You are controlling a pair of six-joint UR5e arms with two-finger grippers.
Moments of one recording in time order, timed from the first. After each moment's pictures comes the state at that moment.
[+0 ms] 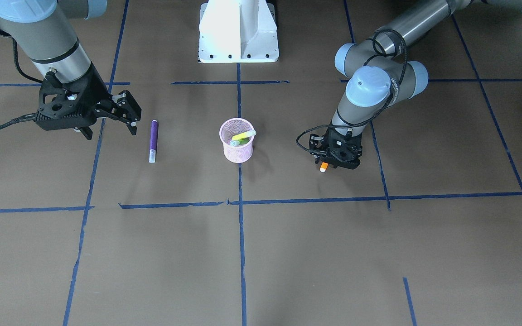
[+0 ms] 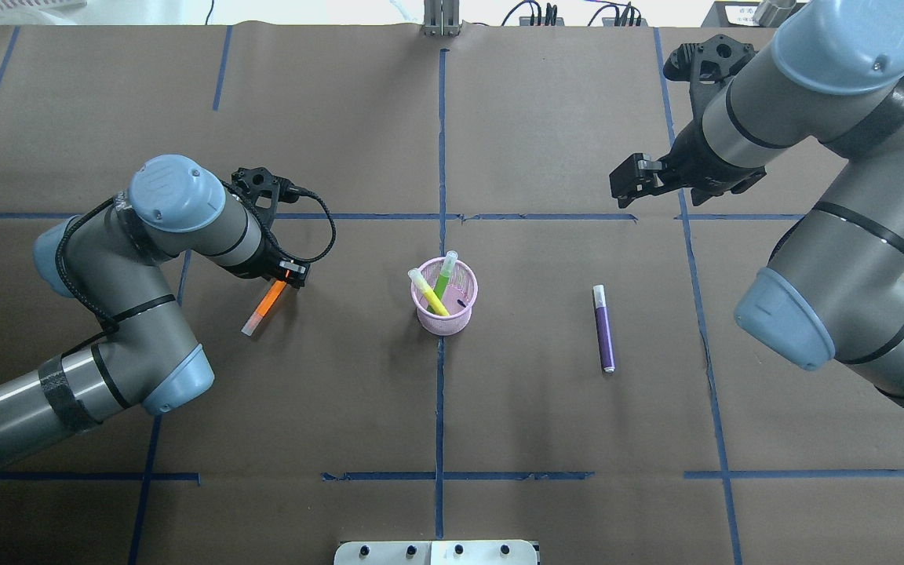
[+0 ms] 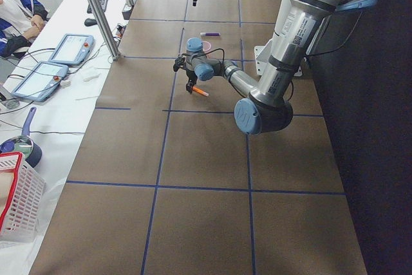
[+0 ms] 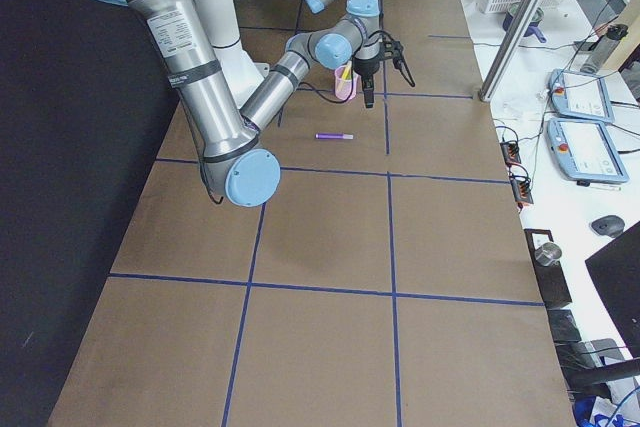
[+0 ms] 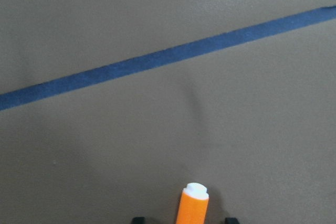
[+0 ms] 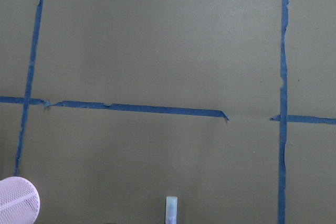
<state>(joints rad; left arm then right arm) -0.65 -2.04 -1.54 -1.94 -1.95 -0.85 0.84 -1.13 1.98 -1.68 2.03 0.92</state>
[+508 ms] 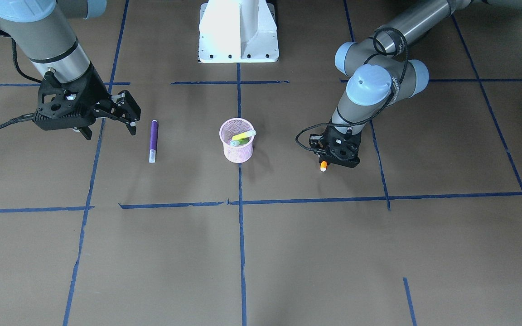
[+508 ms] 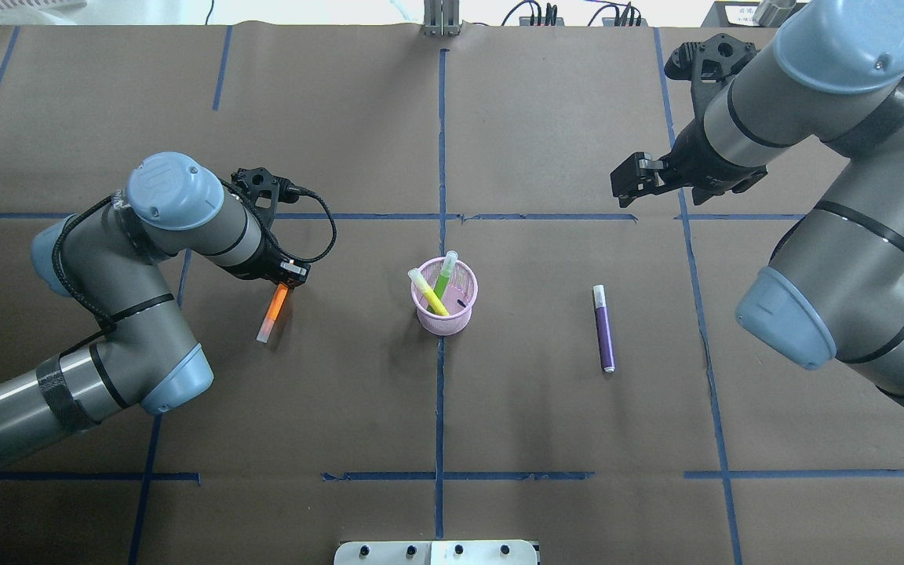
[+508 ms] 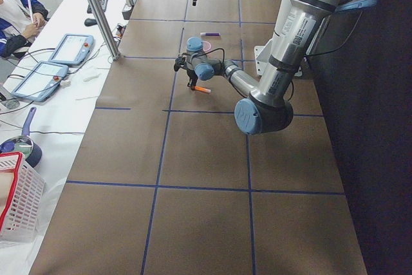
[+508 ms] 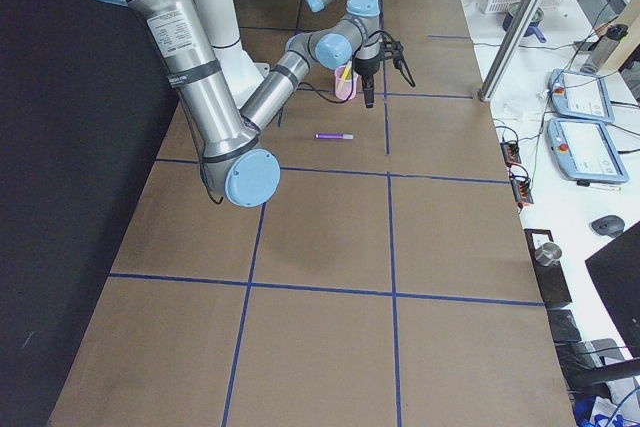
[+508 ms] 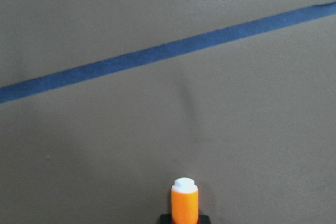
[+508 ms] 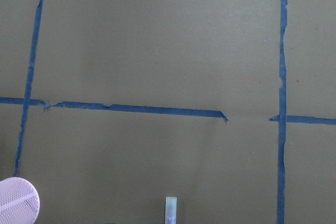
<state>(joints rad) -0.65 -2.04 -1.56 -1.93 -1.97 -0.87 0.85 -1.13 1.98 -1.68 2.03 0.92</state>
